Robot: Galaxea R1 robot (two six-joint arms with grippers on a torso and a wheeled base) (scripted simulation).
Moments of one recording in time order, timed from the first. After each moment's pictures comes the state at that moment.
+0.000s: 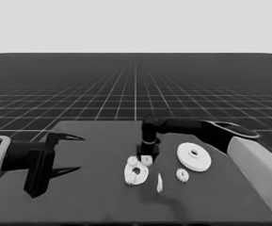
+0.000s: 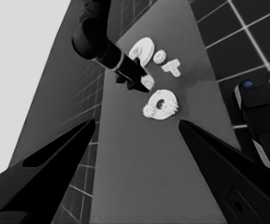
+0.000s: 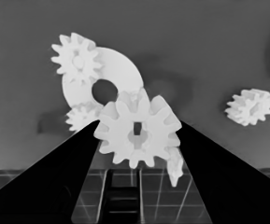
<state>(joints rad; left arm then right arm) -0.34 1.75 -0.42 0.31 0.68 0.35 0.00 2.89 -1.51 -0.19 -1.54 1.39</state>
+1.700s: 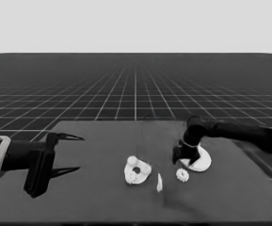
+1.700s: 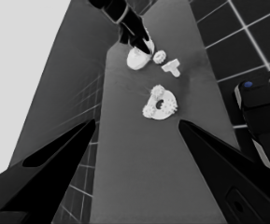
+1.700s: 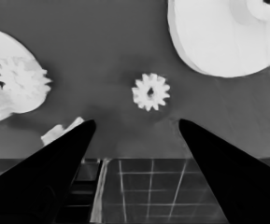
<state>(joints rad) -0.34 1.75 -0.42 0.31 0.68 0.35 0.02 2.41 -1.20 -0.17 -1.51 1.22</state>
